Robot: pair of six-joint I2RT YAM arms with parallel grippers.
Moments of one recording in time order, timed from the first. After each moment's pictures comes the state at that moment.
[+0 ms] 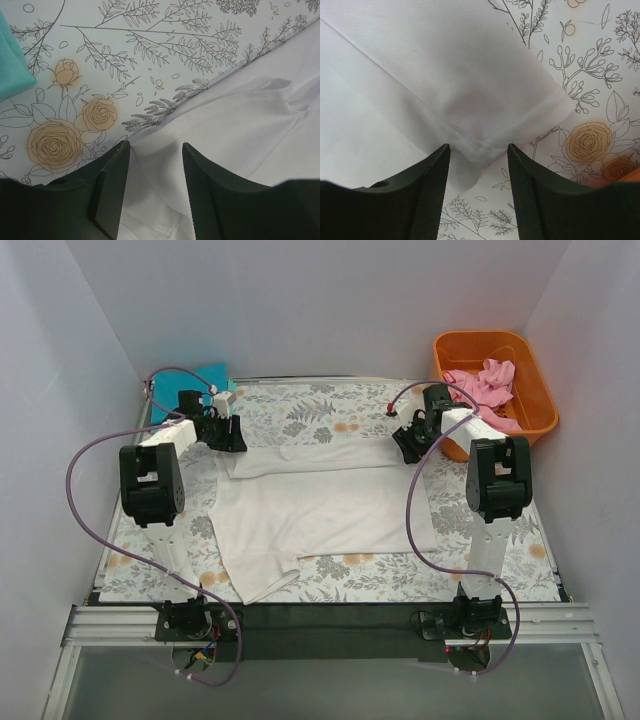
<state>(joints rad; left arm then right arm) 0.06 2.09 1.49 -0.36 0.56 0.21 0.13 2.09 1.57 -0.64 -0.32 -0.68</state>
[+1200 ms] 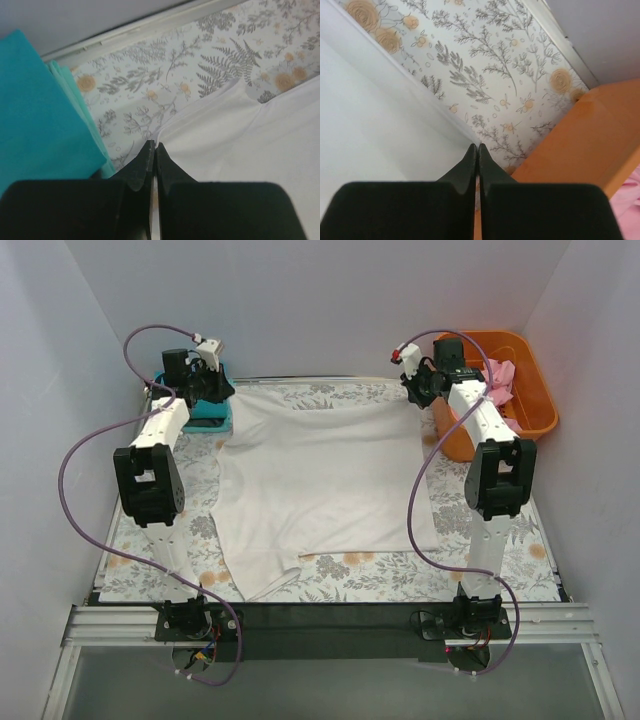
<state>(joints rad) 0.06 2.09 1.75 -0.23 0.56 0.16 0.12 2.11 1.93 -0.64 -0.35 -0.66</state>
